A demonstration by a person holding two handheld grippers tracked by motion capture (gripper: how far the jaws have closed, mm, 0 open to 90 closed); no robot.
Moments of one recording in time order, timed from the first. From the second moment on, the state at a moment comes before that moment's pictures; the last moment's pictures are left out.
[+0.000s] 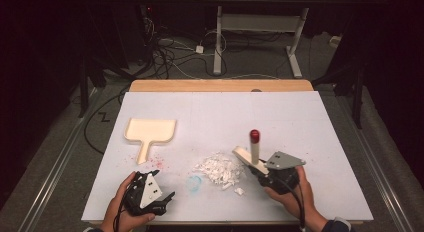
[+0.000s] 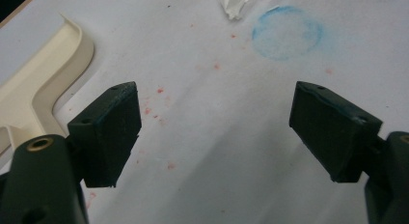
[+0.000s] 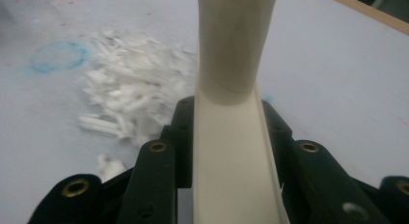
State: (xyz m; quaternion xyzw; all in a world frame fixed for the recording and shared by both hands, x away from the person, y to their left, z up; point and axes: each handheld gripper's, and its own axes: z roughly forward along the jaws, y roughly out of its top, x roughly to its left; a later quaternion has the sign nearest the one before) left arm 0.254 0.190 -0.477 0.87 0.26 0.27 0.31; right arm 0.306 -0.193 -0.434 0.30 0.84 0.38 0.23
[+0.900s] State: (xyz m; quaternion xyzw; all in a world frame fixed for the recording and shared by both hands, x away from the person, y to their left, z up) left arm 0.253 0.190 -0.478 0.87 0.26 0.27 0.31; right arm 0.267 -0.244 -0.401 0.23 0.86 0.42 0.18
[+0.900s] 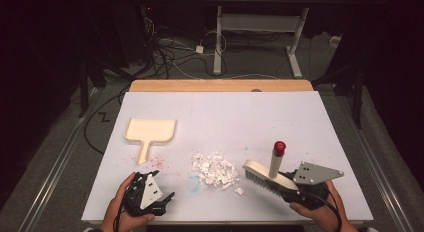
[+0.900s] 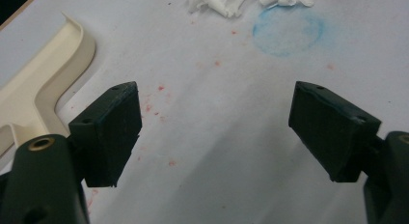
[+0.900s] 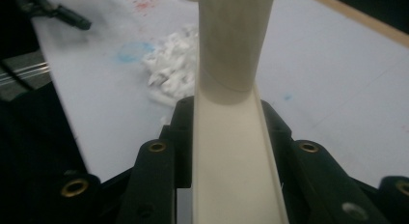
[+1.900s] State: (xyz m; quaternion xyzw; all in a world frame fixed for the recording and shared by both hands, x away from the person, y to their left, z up) left arm 0.257 0.183 -0.479 0.88 0.25 0.26 0.31; right arm 0.310 -0.183 -0.421 0.19 0.87 0.43 0.17
